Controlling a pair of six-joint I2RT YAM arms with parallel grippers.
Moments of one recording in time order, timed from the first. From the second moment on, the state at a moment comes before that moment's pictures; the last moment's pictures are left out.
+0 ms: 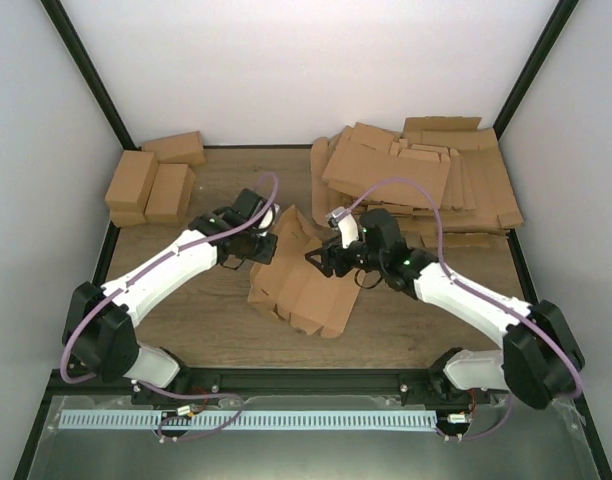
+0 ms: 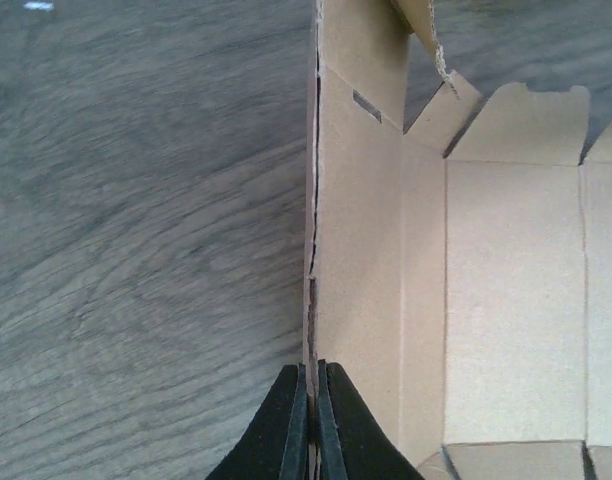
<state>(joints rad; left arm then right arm) -0.60 1.46 1.15 -0.75 -0.02 -0.25 0.65 1.31 0.79 -0.06 -0.42 0.24</state>
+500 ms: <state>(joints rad) -0.83 1.47 1.27 -0.87 -0.16 -0.14 0.68 1.29 0.77 -0.01 -0.14 0.17</state>
